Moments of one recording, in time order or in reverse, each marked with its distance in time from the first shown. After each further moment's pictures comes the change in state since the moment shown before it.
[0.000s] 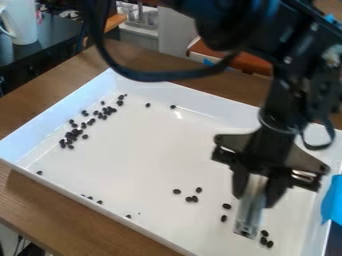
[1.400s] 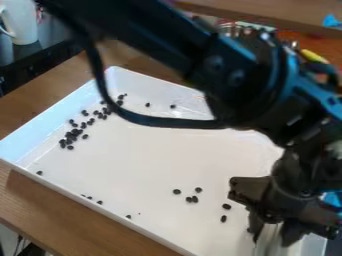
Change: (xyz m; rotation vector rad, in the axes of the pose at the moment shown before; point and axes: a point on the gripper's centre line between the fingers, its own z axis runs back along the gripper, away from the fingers) arm -0.023 -0.006 -0.032 0.016 -0.107 -0.069
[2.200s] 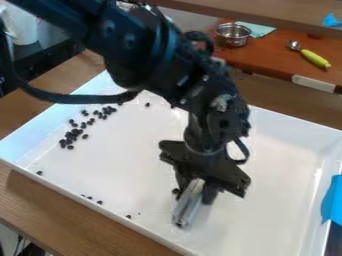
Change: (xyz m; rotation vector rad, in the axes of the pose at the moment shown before) arm 0.023 0.093 -0.017 0.040 -0.016 -0.023
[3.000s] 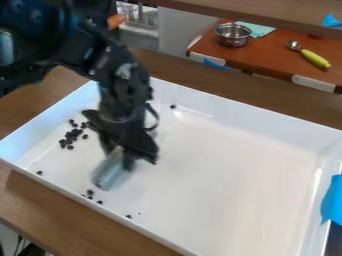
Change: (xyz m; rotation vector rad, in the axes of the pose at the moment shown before) arm -0.009 0.112 -0.008 0.111 0.041 -0.035
